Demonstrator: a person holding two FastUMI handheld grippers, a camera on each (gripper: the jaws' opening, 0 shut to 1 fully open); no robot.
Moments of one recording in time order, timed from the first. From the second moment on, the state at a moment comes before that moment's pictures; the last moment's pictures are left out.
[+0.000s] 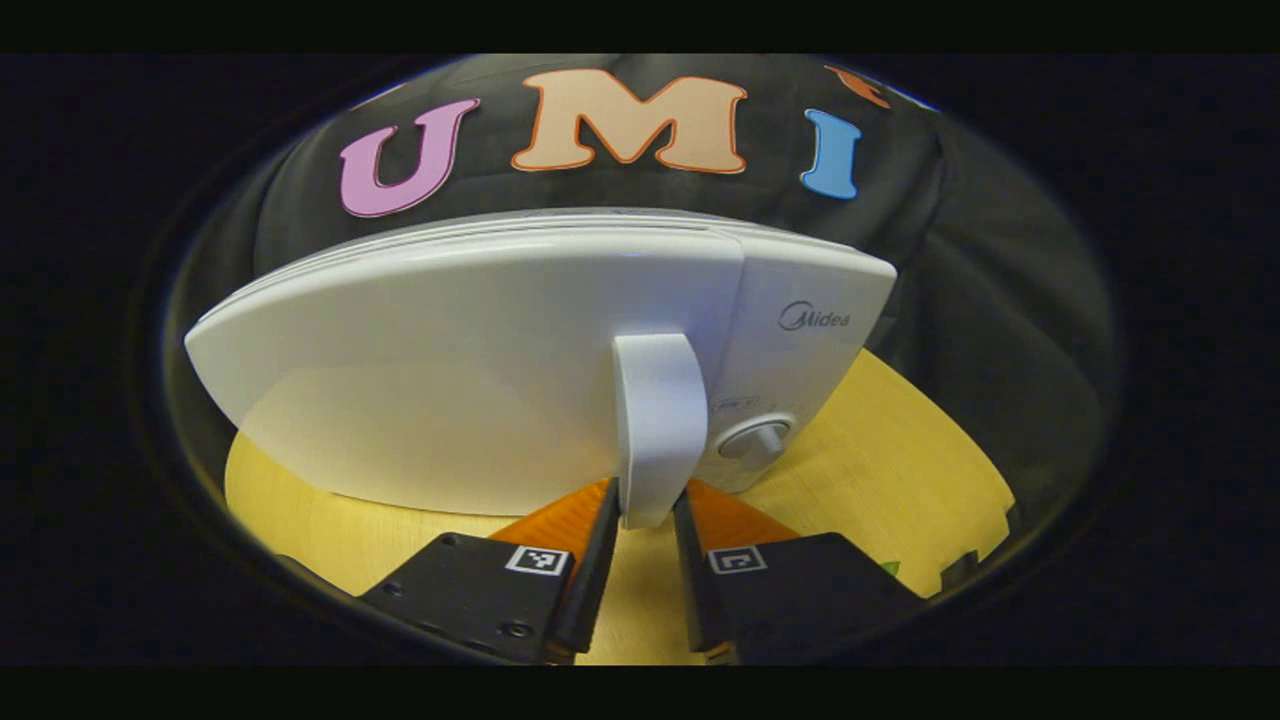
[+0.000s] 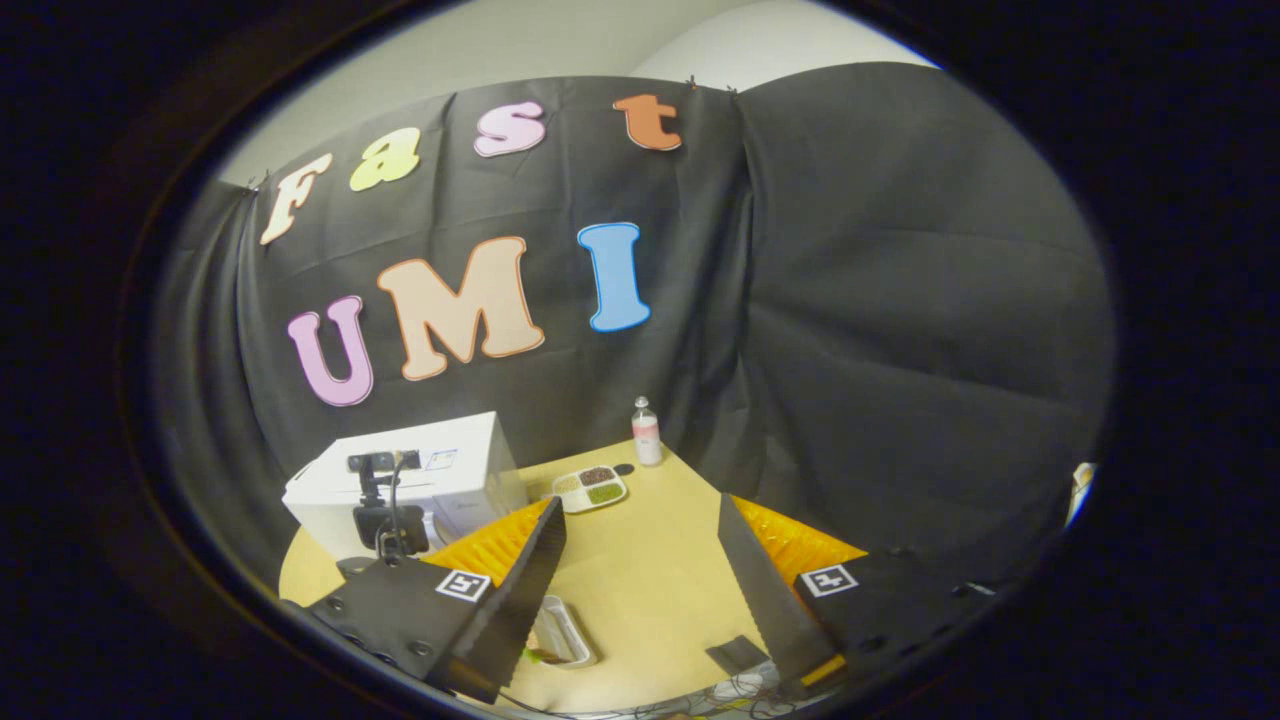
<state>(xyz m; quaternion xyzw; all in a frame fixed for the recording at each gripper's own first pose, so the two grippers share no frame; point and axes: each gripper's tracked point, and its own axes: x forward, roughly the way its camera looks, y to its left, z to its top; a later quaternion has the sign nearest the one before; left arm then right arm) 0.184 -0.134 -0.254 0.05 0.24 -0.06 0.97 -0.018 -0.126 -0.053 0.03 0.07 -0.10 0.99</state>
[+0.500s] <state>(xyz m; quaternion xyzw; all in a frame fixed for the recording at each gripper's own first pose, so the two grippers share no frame) 0.182 -0.136 -0.254 0.04 0.24 -0.05 0.97 -0.019 -0.118 -0.066 0.03 0.08 -0.09 0.99</state>
